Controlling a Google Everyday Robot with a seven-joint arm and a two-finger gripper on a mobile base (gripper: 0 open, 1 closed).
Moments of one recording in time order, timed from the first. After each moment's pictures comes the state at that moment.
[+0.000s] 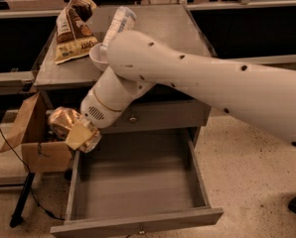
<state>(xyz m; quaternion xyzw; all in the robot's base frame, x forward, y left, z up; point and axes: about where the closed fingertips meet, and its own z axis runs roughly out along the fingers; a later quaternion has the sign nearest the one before) 0.472 0.159 0.809 -0.54 0.78 0.28 0.17</state>
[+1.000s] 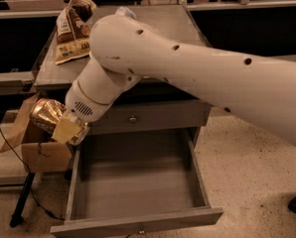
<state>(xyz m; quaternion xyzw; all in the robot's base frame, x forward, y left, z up) 0.462 0.184 0.851 -0.60 0.72 0.25 0.22</state>
